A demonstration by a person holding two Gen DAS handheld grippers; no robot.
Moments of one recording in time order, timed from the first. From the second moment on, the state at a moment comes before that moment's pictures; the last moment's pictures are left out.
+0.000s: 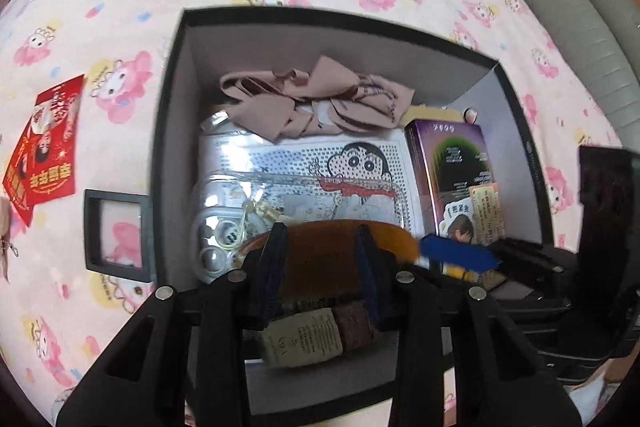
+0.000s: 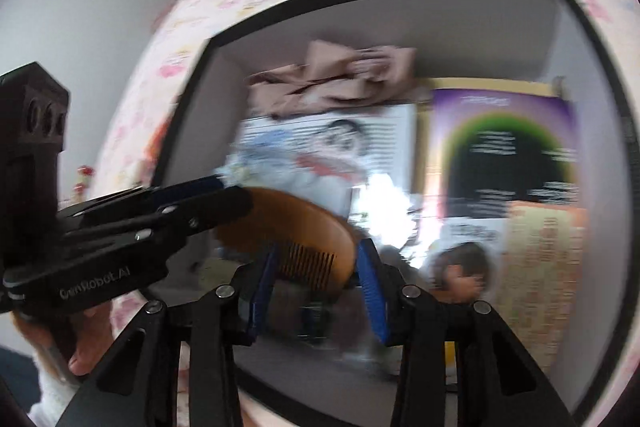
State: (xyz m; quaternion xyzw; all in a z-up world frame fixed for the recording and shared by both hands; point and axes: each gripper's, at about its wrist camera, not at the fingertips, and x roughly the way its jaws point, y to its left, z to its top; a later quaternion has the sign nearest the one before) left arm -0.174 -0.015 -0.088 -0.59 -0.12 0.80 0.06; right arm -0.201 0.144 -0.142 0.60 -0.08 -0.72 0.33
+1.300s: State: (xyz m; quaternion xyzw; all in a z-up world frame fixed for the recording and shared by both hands) left arm -0.080 -0.011 -0.038 -0.51 -0.12 0.84 0.10; right arm -0.114 0.165 -0.085 0.49 -0.06 -0.85 0.18
